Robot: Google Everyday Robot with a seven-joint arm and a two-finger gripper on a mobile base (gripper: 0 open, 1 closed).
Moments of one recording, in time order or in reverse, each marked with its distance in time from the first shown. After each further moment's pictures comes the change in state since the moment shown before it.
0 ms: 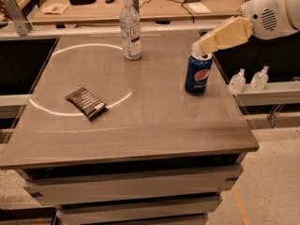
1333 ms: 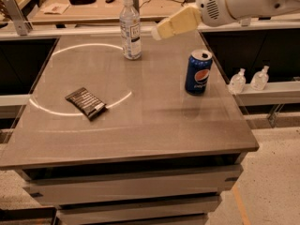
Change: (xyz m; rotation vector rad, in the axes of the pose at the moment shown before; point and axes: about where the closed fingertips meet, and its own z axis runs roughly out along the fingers) arm -0.058 0.012 0.080 -0.044 -0.094 0.015
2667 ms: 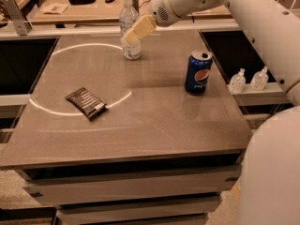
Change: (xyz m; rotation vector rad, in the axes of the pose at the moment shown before) arm -0.015 0.014 0.162 -0.292 0.069 -0.161
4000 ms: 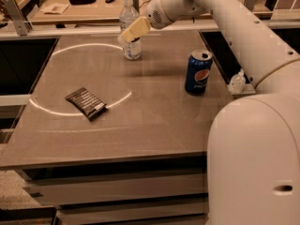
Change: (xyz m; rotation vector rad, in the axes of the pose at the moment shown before) arm 0.008 -0.039 0.044 -0.006 -0.034 0.072
